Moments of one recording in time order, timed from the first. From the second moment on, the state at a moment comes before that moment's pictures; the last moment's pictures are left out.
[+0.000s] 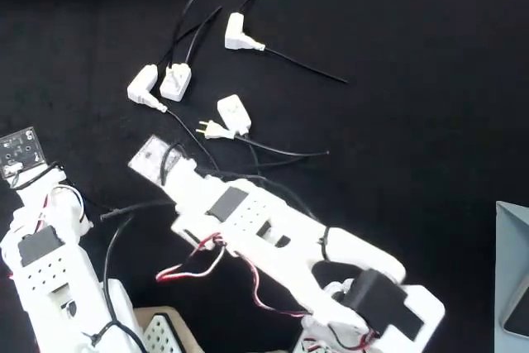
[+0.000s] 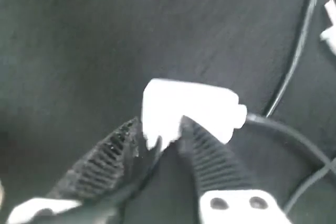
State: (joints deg) left arm -36.7 -62.0 75.1 46.2 -6.8; right arm -51.1 -10.2 45.0 43.9 4.9
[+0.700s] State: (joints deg) left arm -37.0 -62.0 49.0 69.0 -10.9; right arm -35.5 -60.2 55.7 69.4 3.4
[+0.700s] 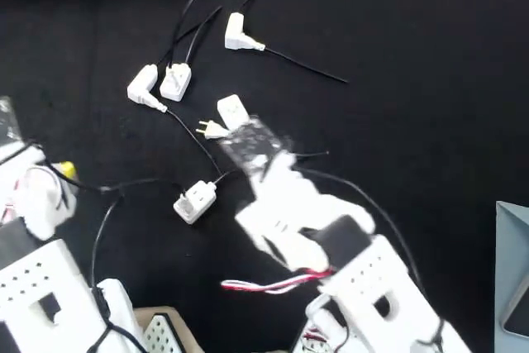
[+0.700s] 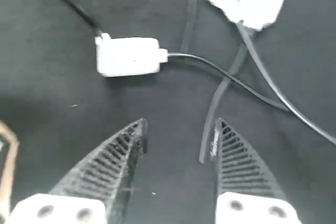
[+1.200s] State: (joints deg) left arm -24.5 -61.7 23.6 80.4 -11.0; right arm -13.9 -67.8 60.6 71.9 7.4
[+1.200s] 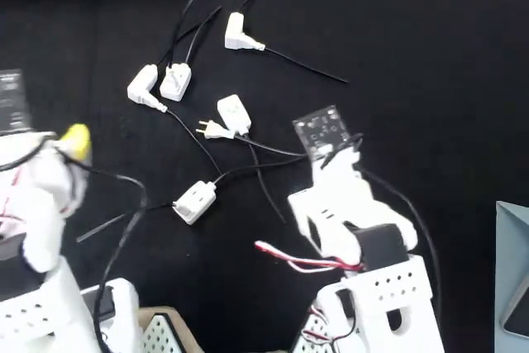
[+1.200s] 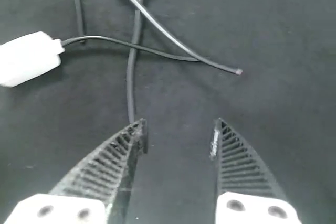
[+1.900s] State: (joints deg) left arm 11.7 -17.2 31.3 73.5 -21.0; right arm -10.0 -67.8 62.7 71.9 7.4
